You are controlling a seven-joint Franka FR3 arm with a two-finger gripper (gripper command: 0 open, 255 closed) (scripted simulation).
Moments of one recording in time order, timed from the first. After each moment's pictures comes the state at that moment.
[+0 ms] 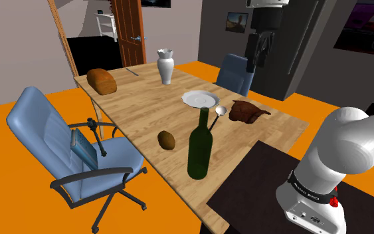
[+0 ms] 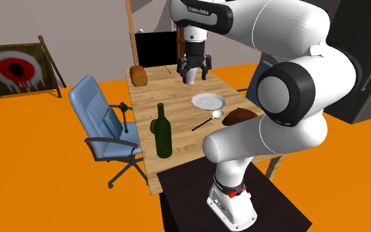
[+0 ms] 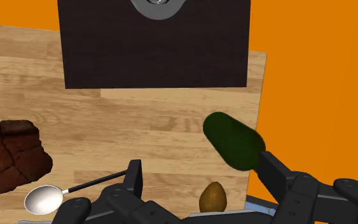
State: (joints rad) arm 0.00 -0.78 0.04 -2.27 0.06 1.42 0.00
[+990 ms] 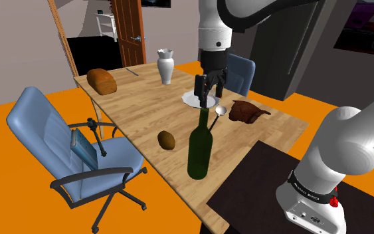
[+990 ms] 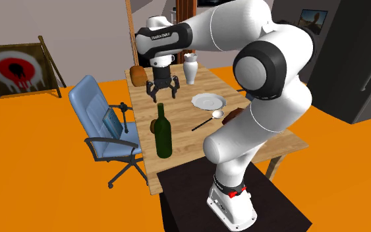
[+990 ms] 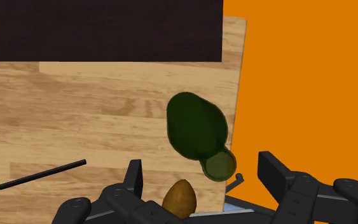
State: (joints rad) arm 0.05 -0.50 0.26 -2.32 0.15 1.74 0.21
